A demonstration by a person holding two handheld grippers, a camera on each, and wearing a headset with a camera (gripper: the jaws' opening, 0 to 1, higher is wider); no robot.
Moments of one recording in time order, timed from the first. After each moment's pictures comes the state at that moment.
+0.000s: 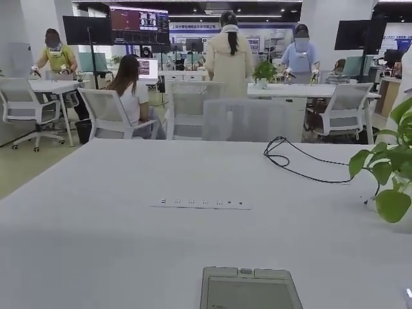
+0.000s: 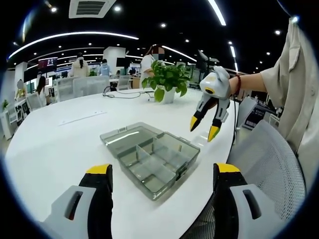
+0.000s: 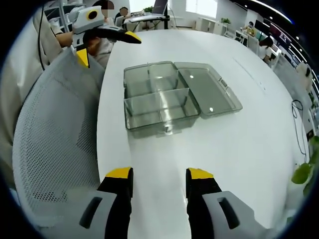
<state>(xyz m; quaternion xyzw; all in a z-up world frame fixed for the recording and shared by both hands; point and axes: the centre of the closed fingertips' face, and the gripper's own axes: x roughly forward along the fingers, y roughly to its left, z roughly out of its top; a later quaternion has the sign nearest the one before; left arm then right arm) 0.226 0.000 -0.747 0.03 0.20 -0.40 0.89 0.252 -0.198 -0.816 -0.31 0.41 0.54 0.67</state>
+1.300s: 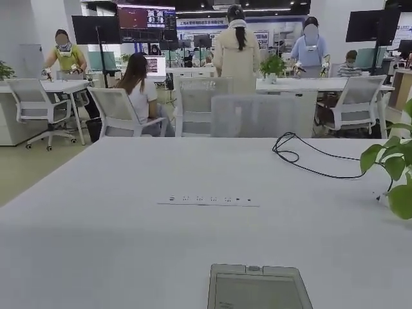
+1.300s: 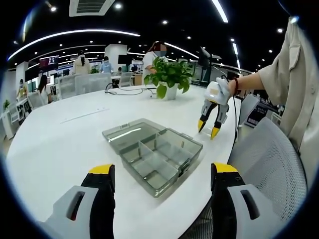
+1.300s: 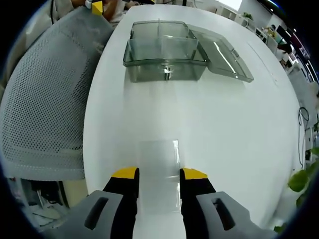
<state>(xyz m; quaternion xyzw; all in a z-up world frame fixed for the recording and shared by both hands) 0.227 0.004 -0.752 0.04 0.21 -0.39 0.89 0.254 -0.256 -0.854 -0.41 0.43 0.54 0.59</state>
